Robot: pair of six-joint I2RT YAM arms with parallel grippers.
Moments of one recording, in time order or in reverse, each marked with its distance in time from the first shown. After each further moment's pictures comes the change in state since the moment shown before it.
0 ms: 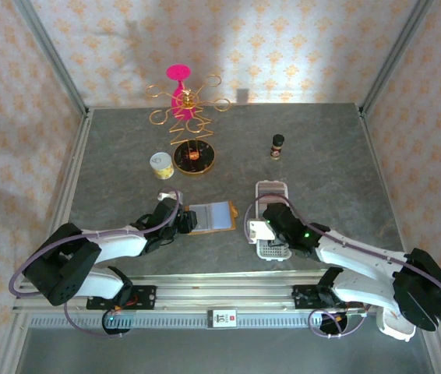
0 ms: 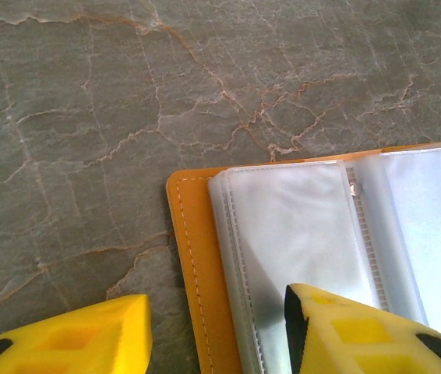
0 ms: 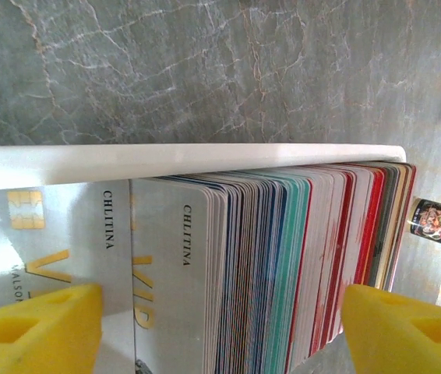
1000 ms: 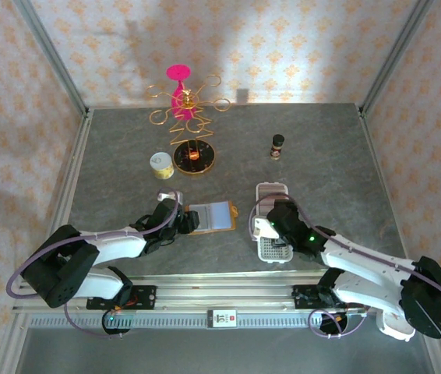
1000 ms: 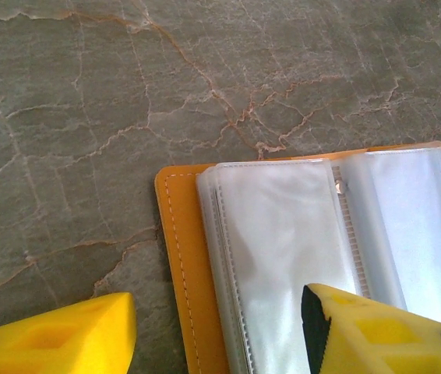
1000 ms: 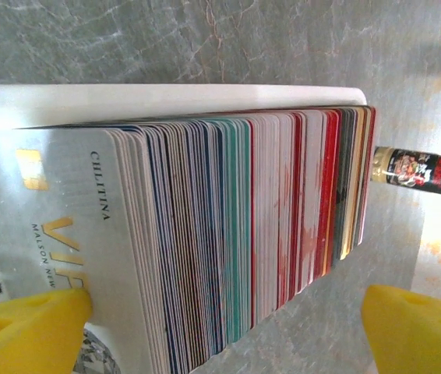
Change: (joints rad) left arm -0.007 -0.028 -0.006 0.001 0.000 -0.020; right arm 0.000 -0.068 -0.029 -0.008 0.089 0.048
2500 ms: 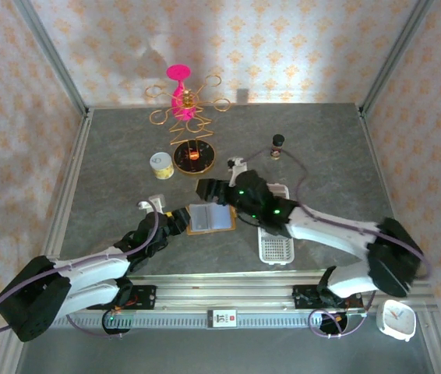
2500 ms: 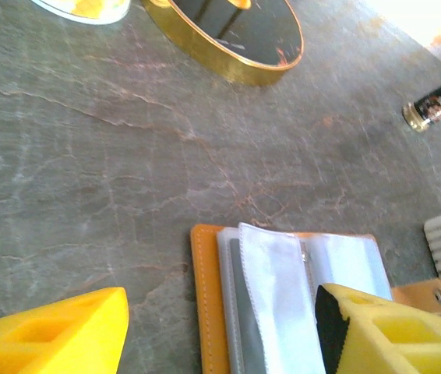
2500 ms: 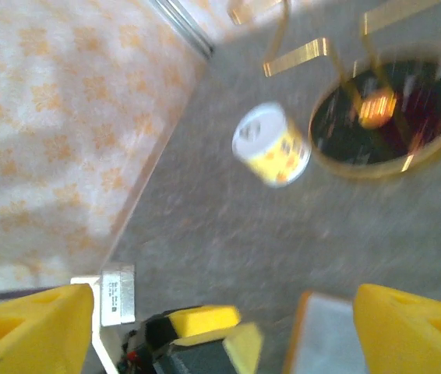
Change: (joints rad) left arm -0.032 -0.282 -0.184 0.145 -0.182 -0.113; right arm 0.105 0.302 0.427 0.441 -0.352 1.606
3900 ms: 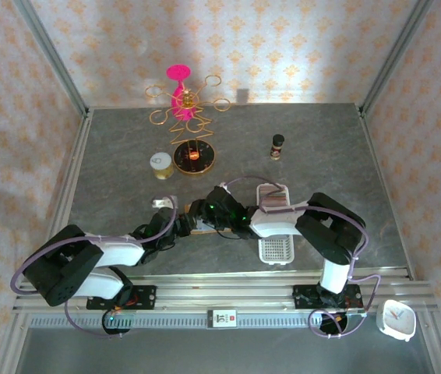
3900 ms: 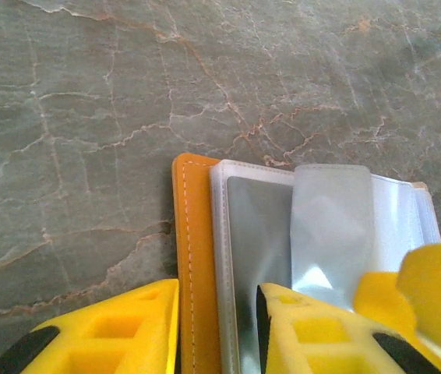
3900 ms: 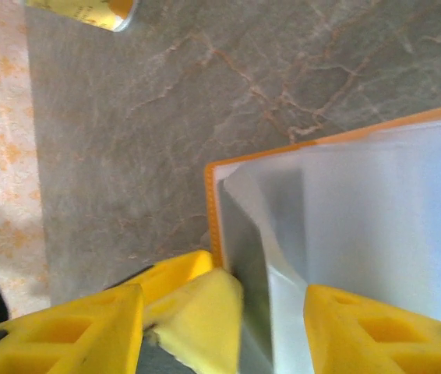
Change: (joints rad) left arm -0.003 0.287 0.063 0.096 0.111 -0.013; right arm 0.059 0.501 0.031 0.144 -0.094 0.575
